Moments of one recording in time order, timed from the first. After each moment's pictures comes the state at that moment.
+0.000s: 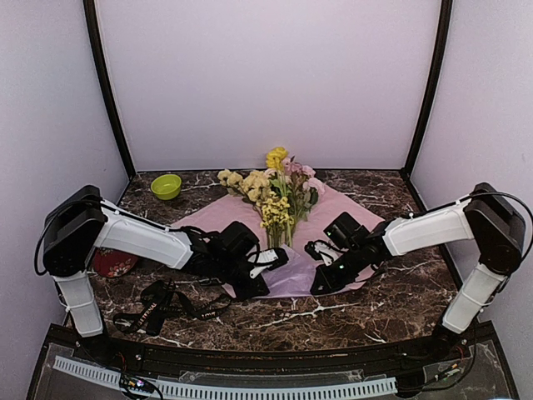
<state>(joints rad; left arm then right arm) -0.99 1.84 1.01 -0.14 0.19 0.11 0.80 1.67 0.82 -0.31 -0.36 0.37</state>
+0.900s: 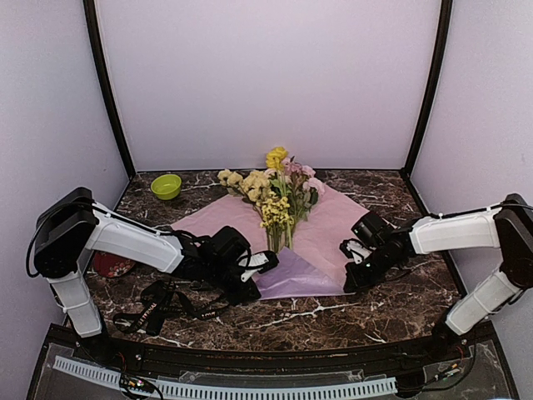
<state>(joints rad) -0.98 1.79 0.92 -0.15 0.17 0.03 0.66 1.48 0.71 -0.50 -0.22 0.39</state>
